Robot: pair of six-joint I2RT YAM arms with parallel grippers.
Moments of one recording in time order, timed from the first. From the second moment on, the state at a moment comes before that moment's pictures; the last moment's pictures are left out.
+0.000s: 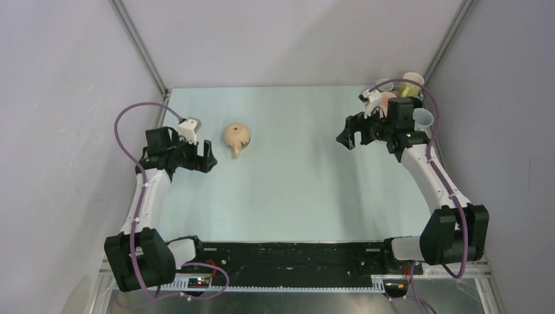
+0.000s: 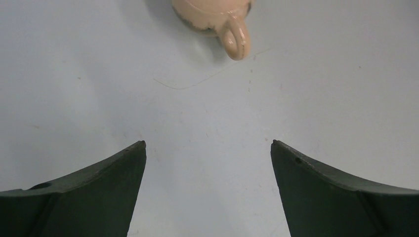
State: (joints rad) left arm 0.19 1.14 0.85 -0.50 0.53 0.31; right arm 0.09 1.33 1.11 -0.35 -0.58 -0.15
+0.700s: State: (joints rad) left arm -0.10 1.49 1.16 -0.50 0.24 0.17; right arm 0.09 1.41 1.09 -0.30 -0.58 -0.10
